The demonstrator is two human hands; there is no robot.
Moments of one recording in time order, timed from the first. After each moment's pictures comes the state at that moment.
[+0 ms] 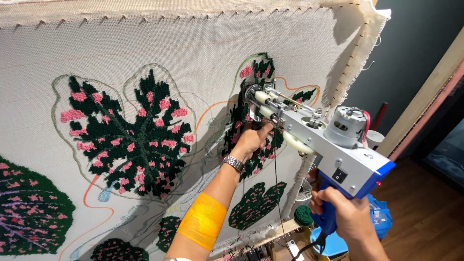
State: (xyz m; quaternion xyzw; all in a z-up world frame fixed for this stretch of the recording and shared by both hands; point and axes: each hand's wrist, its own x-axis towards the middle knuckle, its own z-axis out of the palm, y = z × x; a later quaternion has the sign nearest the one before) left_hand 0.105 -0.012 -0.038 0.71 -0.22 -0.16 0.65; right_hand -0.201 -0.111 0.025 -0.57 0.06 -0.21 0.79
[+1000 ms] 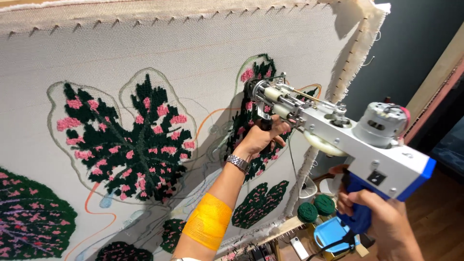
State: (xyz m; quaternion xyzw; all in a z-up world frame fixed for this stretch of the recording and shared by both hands) left_hand 0.055 0.004 0.023 0.55 -0.39 -0.20 0.71; right_hand -0.223 -0.145 0.036 -0.61 0.04 -0.22 0.76
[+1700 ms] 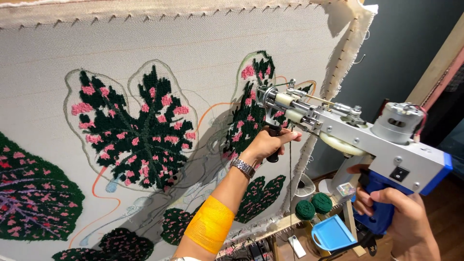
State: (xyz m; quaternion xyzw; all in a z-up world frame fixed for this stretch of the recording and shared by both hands) left_hand -0.008 0.006 0.029 0.62 -0.35 -0.24 0.66; right_hand -0.266 -0.209 0.002 -0.61 0.02 -0.23 0.76
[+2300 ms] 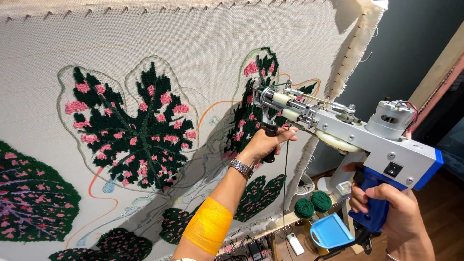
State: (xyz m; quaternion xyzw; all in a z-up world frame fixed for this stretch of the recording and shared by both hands) left_hand 0.021 0.003 0.005 0.59 -0.37 -0.23 0.68; right_hand -0.248 -0.193 0.010 -0.56 0.01 -0.20 0.80
